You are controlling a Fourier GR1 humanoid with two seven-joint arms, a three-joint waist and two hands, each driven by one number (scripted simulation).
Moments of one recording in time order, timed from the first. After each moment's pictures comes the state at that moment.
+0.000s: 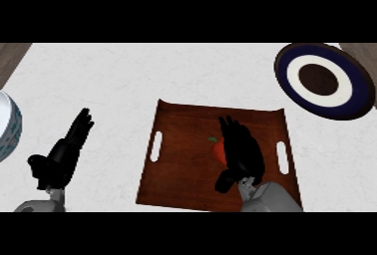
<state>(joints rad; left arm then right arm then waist) -0.03 0.27 -0.03 -1.37 0.08 0.02 -0.12 -0.27 -0.08 0.55 -1.49 0.88 0.11 0.80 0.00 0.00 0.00</state>
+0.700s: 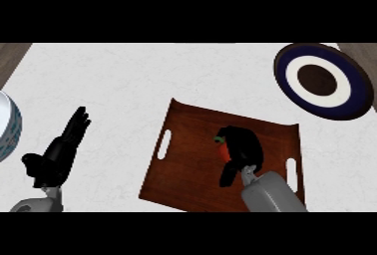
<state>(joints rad) -0.04 0.25 0.04 -1.37 0.05 -0.04 -0.12 -0.31 -0.04 0.42 -1.30 0.93 0.12 0.59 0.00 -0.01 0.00</state>
